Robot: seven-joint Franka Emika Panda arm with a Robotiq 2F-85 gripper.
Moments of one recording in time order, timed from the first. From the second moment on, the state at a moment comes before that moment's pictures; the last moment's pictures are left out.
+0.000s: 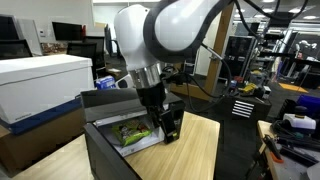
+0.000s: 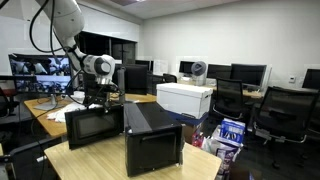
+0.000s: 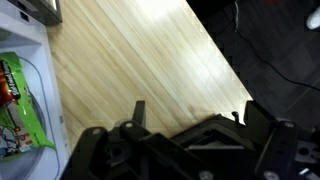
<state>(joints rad) -0.30 0.45 0.53 -2.07 -0.24 2.11 -0.50</state>
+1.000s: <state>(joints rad) -0.15 0.36 0.44 -2.19 0.53 2.49 -0.97</state>
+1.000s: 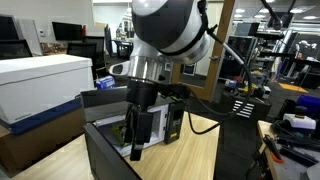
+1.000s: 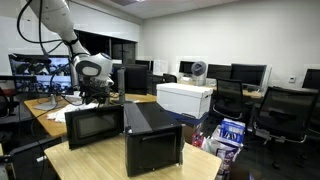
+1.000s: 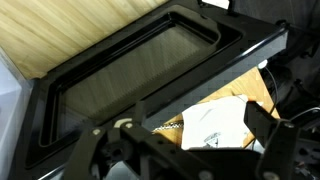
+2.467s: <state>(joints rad) 0.10 0.29 0.41 -2.34 0.64 2.51 -1.12</state>
